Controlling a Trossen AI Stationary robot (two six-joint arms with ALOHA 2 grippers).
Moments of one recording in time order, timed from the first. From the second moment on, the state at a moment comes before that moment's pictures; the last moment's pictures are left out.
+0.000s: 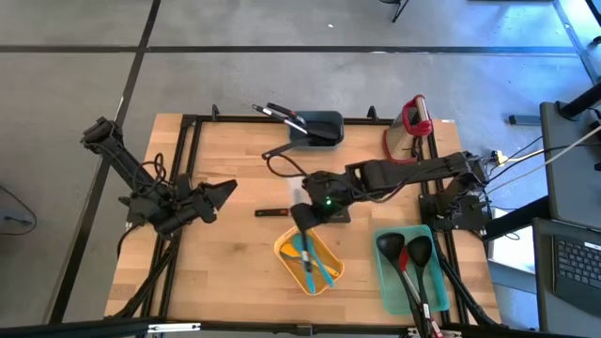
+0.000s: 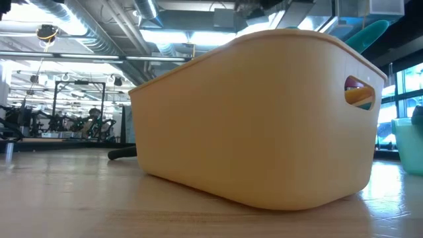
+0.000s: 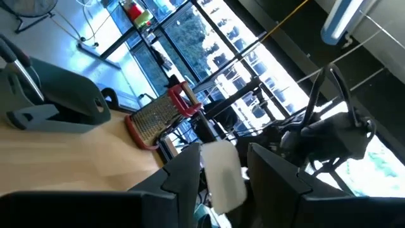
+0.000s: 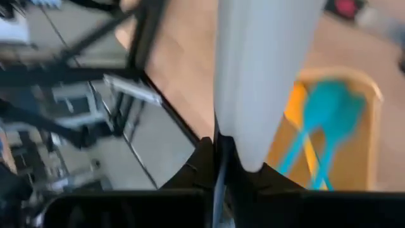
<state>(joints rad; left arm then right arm) -0.79 0.92 0.56 0.76 -1.39 -0.58 0.20 1.78 1.76 -0.78 -0.15 1.27</state>
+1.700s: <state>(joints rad) -0.81 0.92 0.56 0.68 -1.40 -0.54 0.24 2.15 1.80 -1.08 -0.67 1.24</state>
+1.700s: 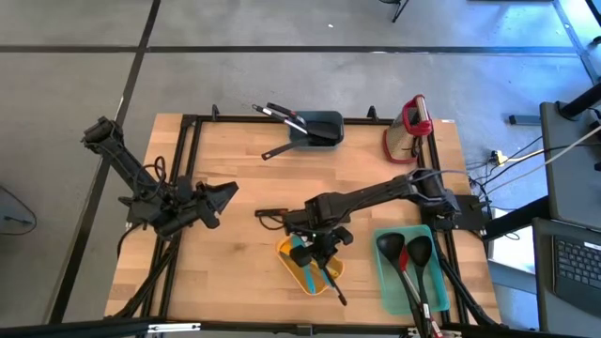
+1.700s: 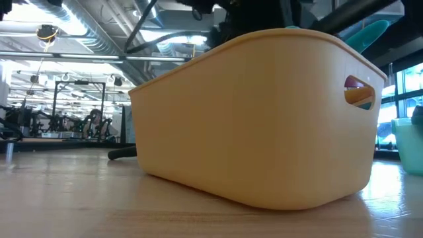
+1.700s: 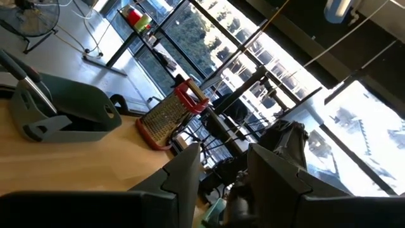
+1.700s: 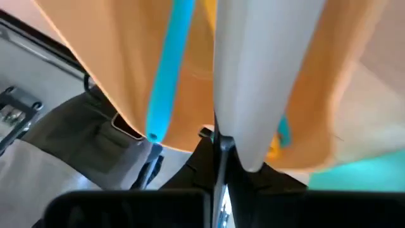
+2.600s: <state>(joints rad) -0.81 0.93 0.56 0.68 -1.40 -0.54 0.22 2.18 1.80 -1.03 -0.63 1.20</state>
